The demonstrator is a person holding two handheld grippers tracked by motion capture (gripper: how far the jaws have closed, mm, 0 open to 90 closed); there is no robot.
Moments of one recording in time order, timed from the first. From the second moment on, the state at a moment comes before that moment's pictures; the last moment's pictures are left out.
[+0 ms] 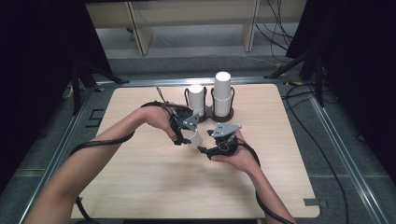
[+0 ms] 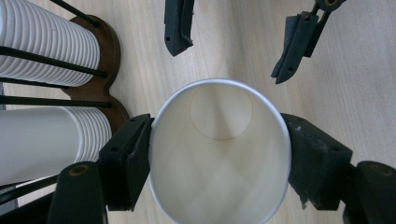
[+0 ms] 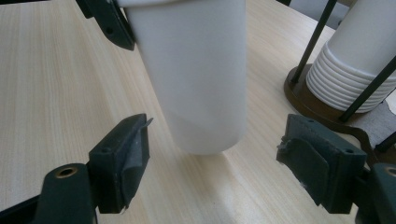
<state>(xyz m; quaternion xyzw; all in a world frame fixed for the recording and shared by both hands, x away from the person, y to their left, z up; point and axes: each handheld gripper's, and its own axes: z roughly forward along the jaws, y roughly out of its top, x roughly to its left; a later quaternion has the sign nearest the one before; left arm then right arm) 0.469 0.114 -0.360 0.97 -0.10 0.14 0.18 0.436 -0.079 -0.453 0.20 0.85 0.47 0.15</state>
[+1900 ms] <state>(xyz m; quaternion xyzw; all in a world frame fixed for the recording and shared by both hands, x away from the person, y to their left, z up) 0.458 0.106 -0.353 0.96 -0.13 0.12 0.20 0.435 -0.060 -0.461 0.16 0.85 0.47 0.15</state>
